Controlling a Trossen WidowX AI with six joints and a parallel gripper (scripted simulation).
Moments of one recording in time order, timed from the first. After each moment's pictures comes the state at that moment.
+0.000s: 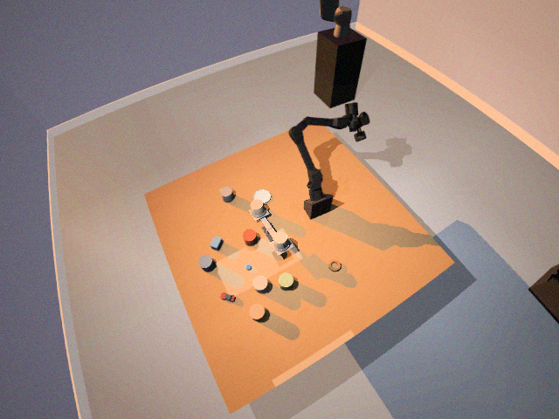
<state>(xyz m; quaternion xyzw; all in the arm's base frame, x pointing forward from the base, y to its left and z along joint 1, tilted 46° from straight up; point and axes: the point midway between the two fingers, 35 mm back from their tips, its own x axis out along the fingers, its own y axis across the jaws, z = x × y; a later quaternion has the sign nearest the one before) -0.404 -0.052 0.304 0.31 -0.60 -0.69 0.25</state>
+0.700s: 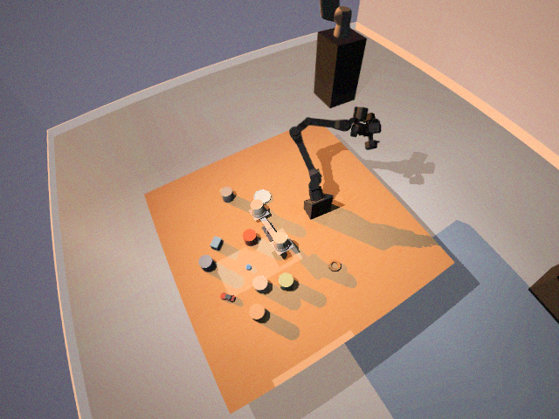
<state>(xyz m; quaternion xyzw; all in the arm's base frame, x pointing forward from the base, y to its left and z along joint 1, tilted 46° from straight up) -0.400 0.088 0.238 0.24 -0.66 -0.72 -0.01</state>
